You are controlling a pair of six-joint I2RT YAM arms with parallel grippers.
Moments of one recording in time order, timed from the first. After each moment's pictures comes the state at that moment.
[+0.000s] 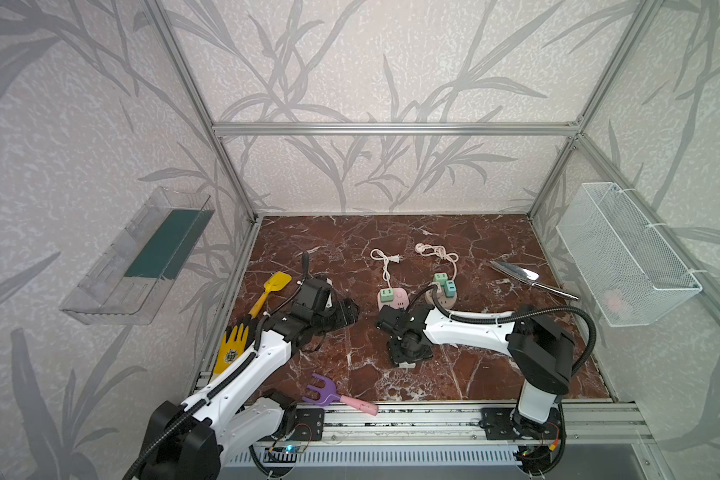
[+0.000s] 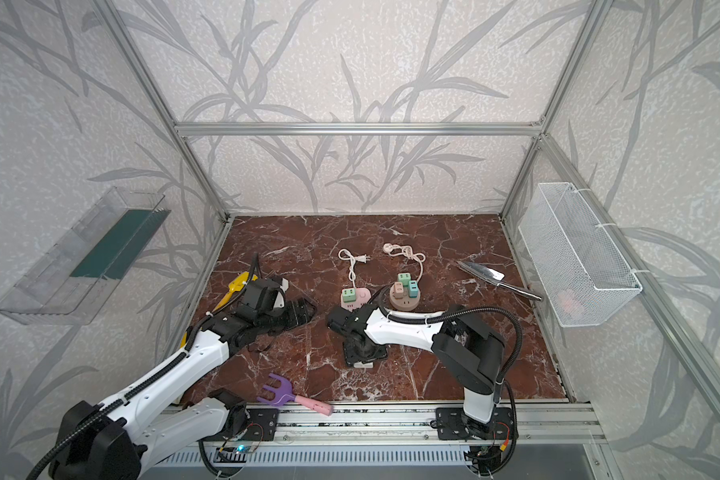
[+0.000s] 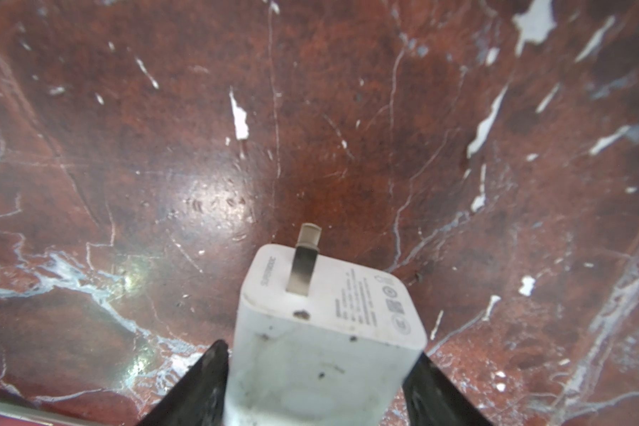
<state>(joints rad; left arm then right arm) -0.42 1.04 0.65 -0.47 0.18 -0.75 1.06 1.81 1.17 -0.83 -0.01 0.86</state>
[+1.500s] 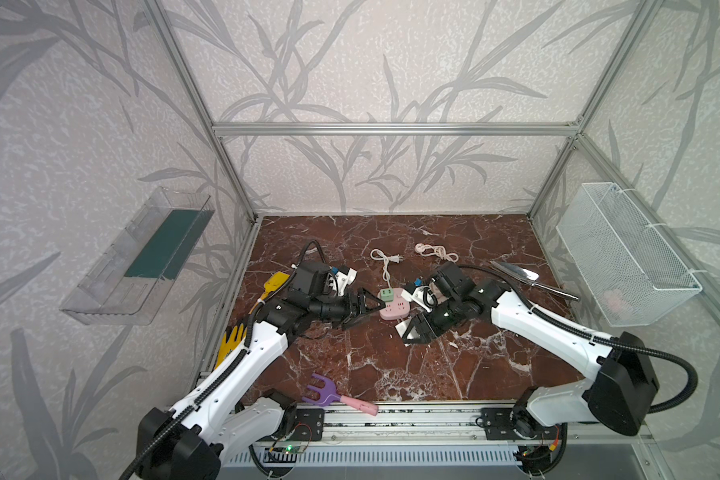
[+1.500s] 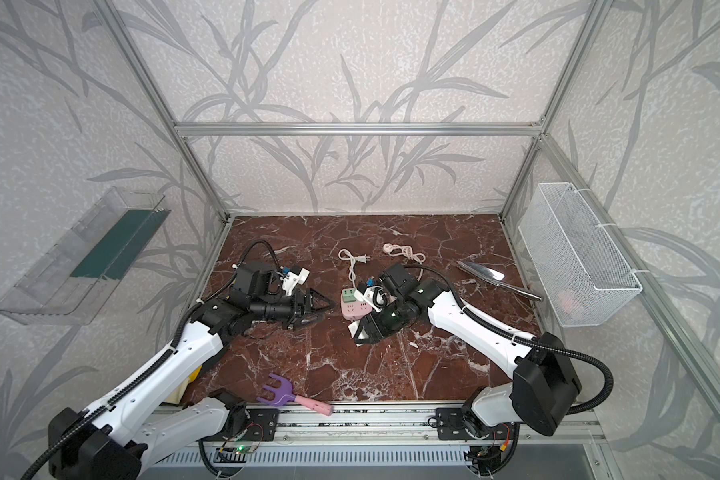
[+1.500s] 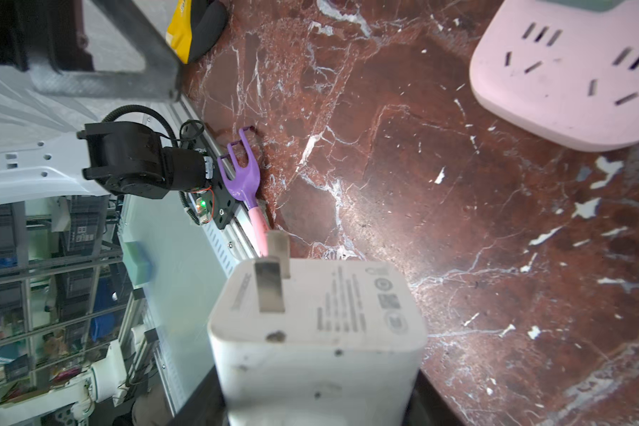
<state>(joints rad) -0.44 1.04 0.85 -0.53 0.78 -0.92 0.73 1.41 1.07 -0.77 -0.62 0.23</state>
